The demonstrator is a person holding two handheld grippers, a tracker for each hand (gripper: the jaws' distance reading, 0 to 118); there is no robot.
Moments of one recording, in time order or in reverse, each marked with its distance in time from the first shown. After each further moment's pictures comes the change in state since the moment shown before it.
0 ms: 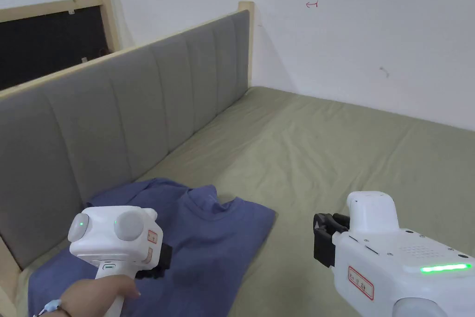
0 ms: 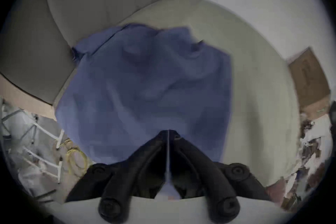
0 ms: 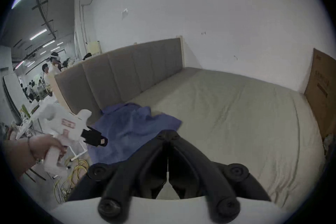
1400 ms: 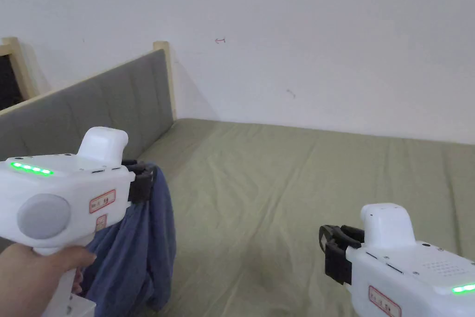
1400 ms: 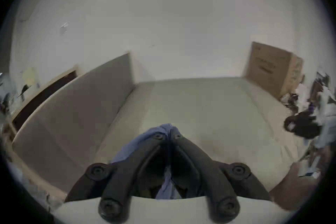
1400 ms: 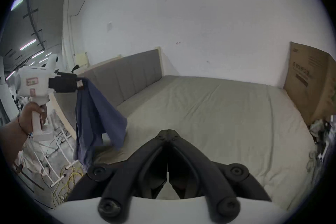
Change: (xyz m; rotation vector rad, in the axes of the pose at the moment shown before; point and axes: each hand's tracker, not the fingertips) left arm 0.160 -0.020 0.242 0.769 -0.317 -0.499; right arm 0.082 -0.017 0.152 0.137 -0.151 -0.088
